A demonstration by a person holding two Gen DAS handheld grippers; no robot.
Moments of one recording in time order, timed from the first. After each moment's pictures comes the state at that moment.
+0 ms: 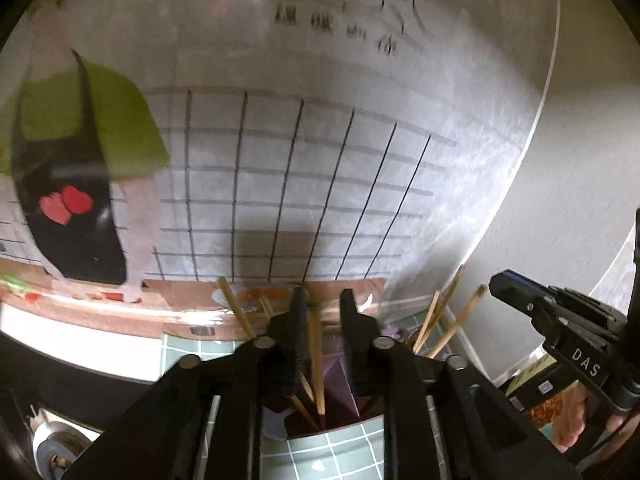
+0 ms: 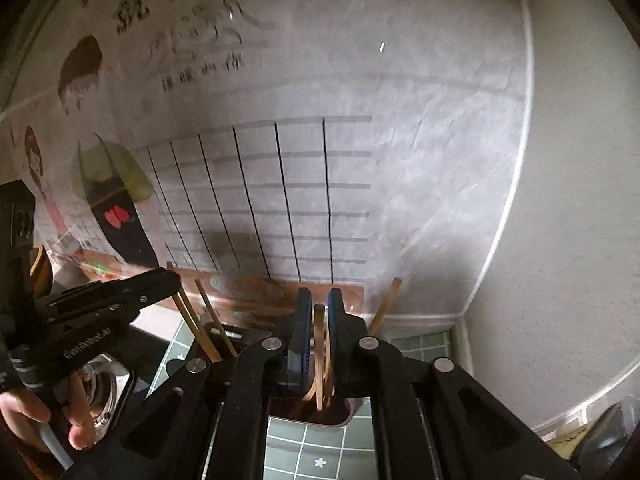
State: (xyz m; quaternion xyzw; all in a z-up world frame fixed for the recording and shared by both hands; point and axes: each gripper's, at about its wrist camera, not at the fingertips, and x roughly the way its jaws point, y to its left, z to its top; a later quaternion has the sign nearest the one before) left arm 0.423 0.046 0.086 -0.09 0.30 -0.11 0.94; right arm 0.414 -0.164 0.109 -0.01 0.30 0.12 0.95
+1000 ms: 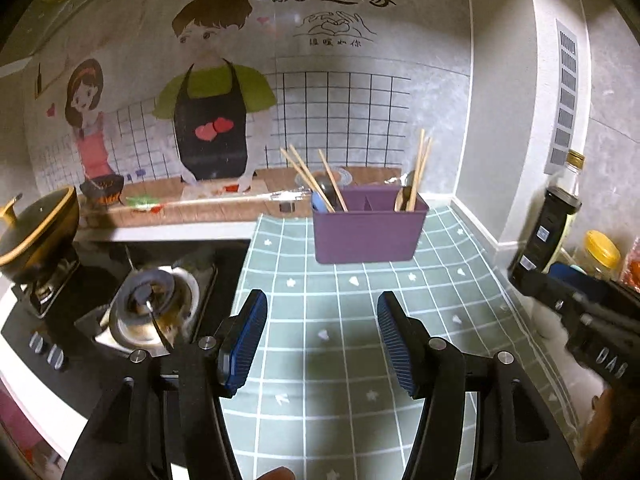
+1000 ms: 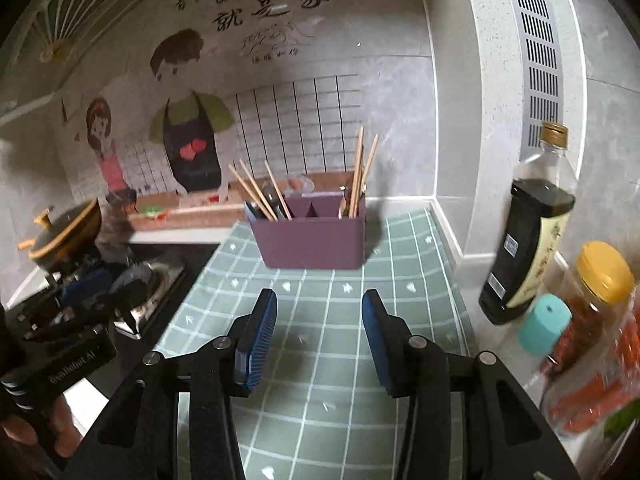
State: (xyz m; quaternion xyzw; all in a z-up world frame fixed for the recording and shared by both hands) left arm 0.120 0.000 0.030 -0.02 0.29 0.03 0.96; right arm 0.145 -0.192 0.040 0.01 0.29 0.12 0.95
